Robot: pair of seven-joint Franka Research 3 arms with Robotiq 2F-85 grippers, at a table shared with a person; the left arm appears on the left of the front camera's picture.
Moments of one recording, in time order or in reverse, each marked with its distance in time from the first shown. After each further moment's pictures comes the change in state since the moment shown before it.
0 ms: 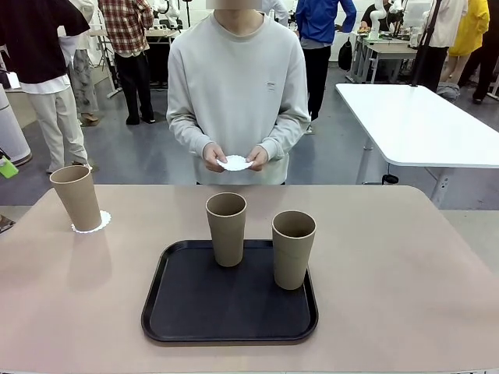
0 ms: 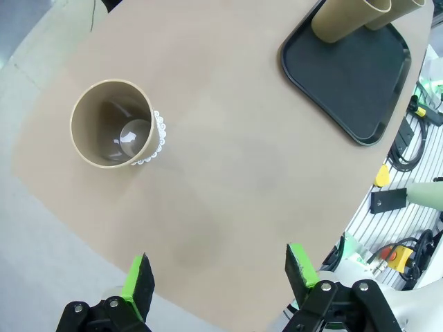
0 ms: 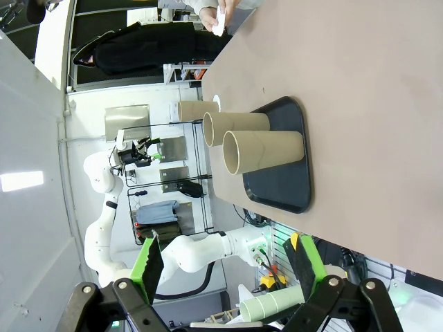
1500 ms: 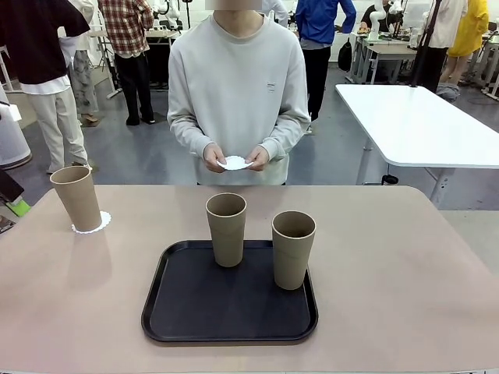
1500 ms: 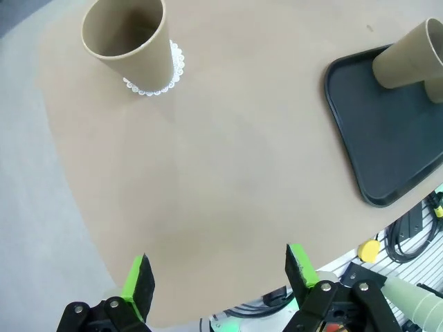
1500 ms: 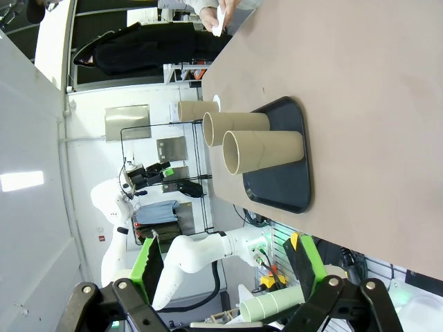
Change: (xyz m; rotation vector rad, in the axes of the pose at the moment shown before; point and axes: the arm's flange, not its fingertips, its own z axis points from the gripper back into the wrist) left arm -0.039 -0.113 -0.034 0.221 -0.029 0.476; right arm 0.000 0.000 0.000 0.000 0.000 0.000
